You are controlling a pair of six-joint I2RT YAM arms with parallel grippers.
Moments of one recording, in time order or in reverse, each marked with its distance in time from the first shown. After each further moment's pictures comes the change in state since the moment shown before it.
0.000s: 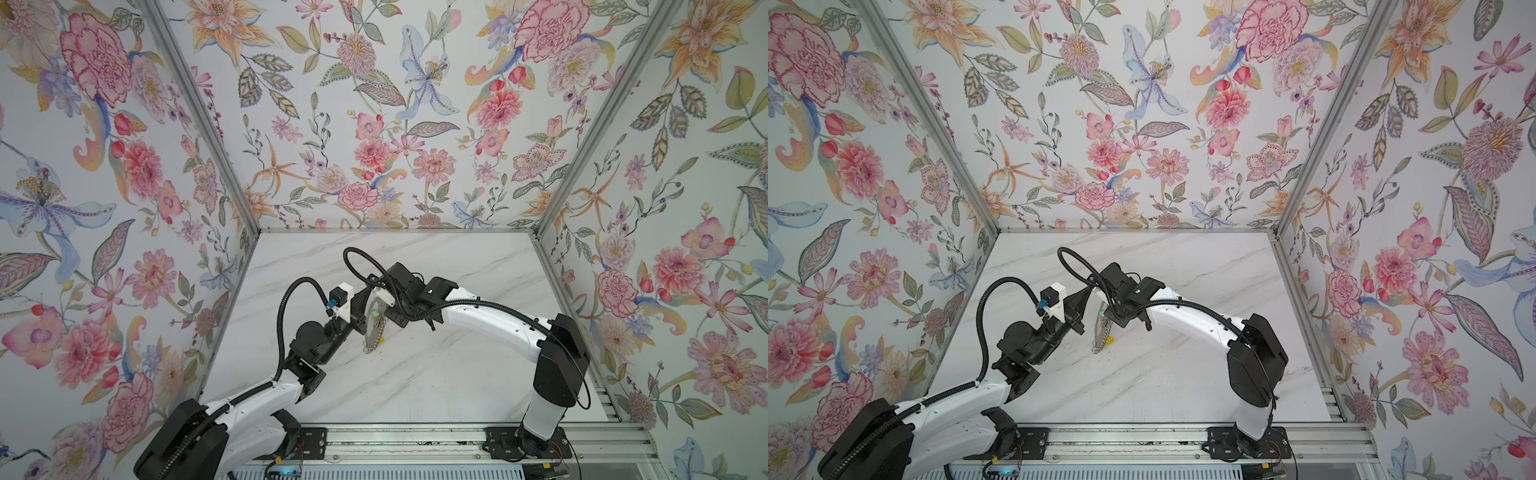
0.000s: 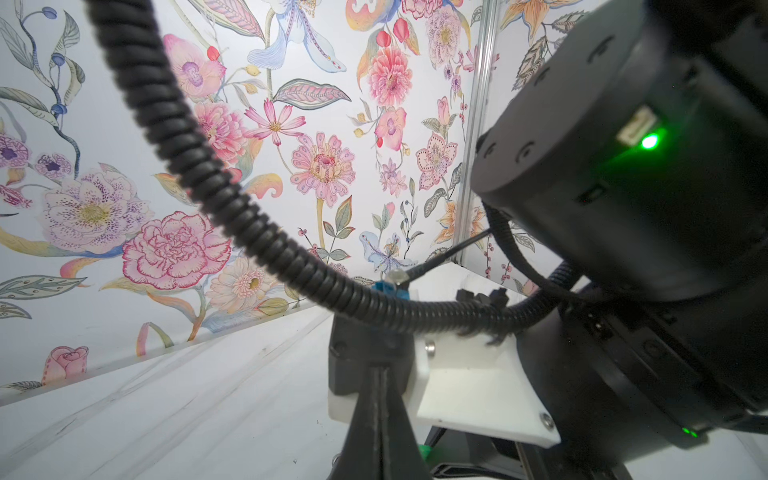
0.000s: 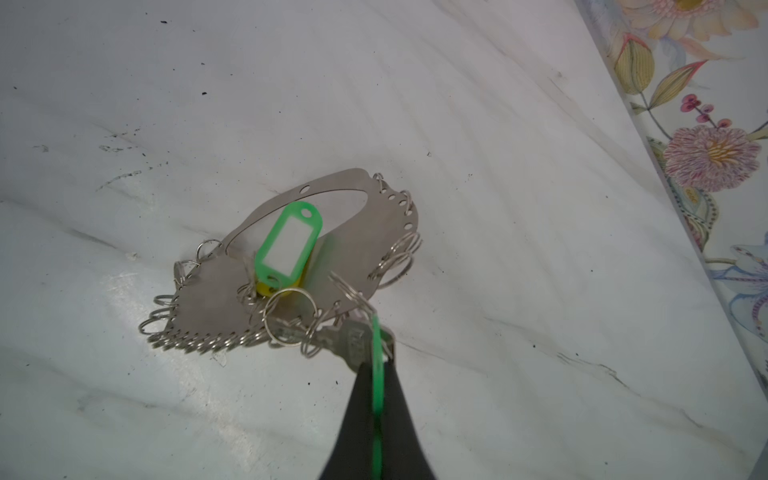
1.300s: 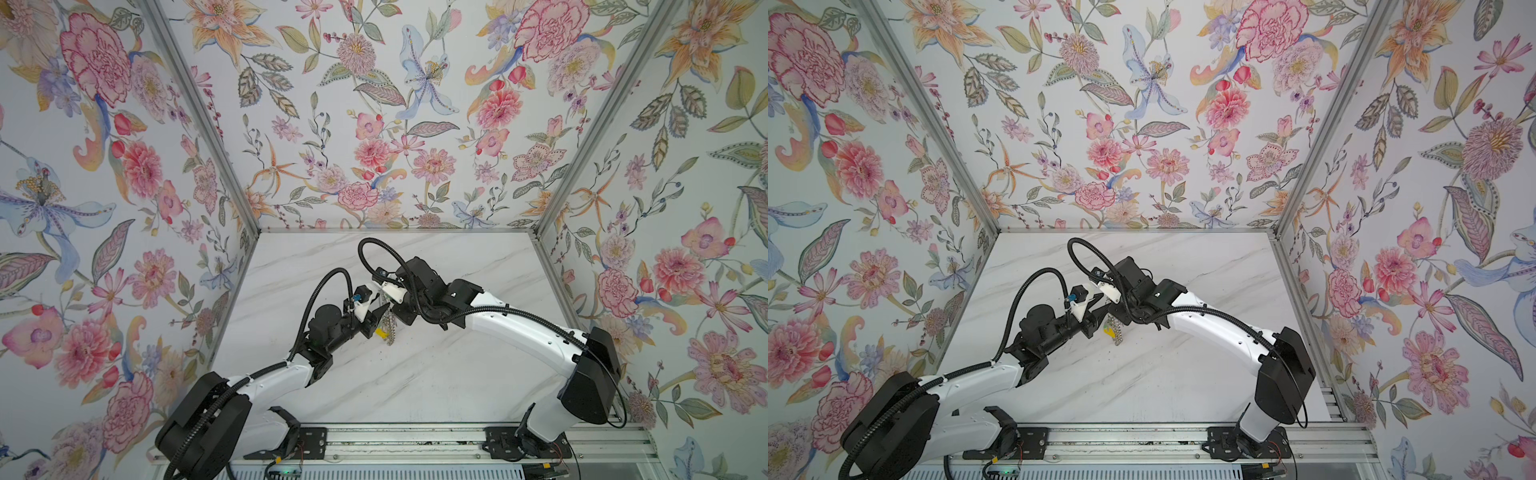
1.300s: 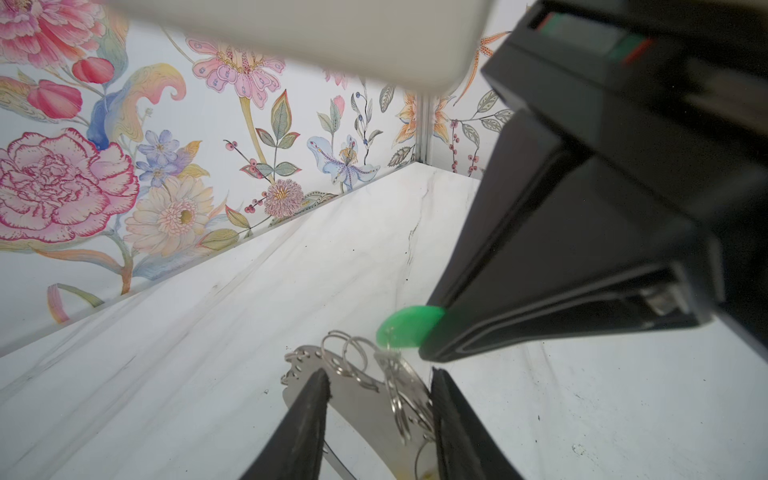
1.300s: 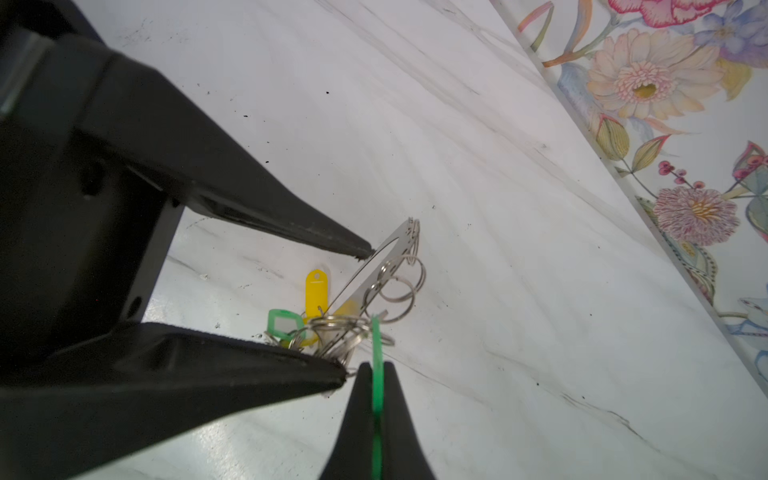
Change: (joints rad) left arm 0.040 0.174 0.104 -0.219 0.211 0.127; right arm -0.022 -0.166 -0.102 0.112 -0.138 -0.032
